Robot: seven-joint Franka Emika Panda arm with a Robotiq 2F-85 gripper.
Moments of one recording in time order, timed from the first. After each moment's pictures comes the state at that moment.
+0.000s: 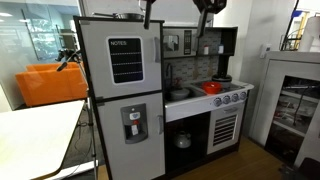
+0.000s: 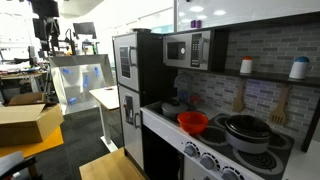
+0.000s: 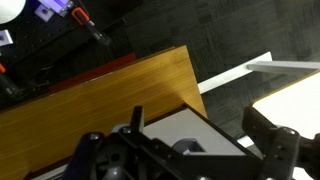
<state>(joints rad) 0.04 -0.60 0.25 -2.42 0.39 1.87 0.68</state>
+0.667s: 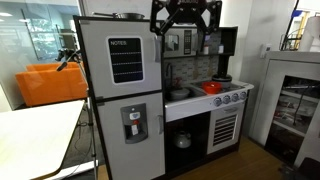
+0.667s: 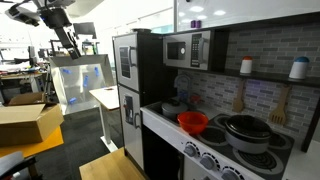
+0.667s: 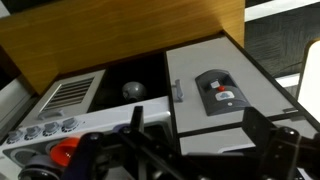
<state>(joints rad) 0.02 -0.60 0.30 -2.55 -0.01 2.20 0.73</state>
